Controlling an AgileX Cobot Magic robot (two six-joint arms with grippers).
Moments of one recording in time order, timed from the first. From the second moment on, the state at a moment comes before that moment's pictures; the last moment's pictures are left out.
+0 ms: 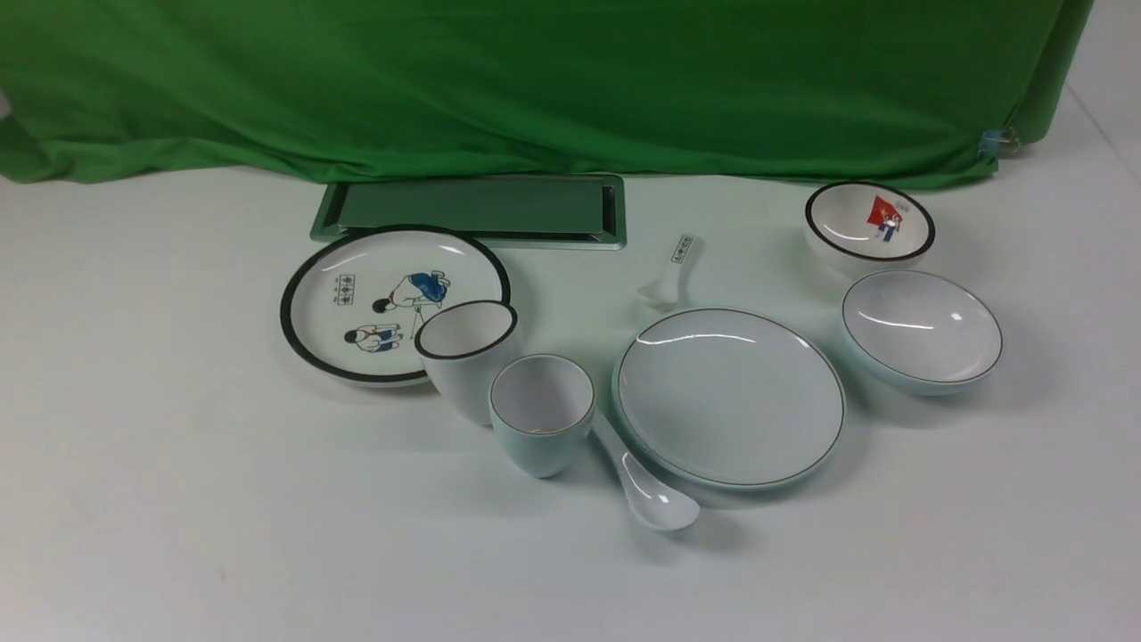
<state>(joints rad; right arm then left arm) -0.01 0.08 -0.05 0.07 -0.57 0.09 0.04 0.09 -0.09 0.04 -0.69 -0.28</state>
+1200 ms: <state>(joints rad) 0.22 1.36 -0.86 0.09 0.61 -0.18 -0.43 1.58 -1.26 -0.19 0.75 0.04</state>
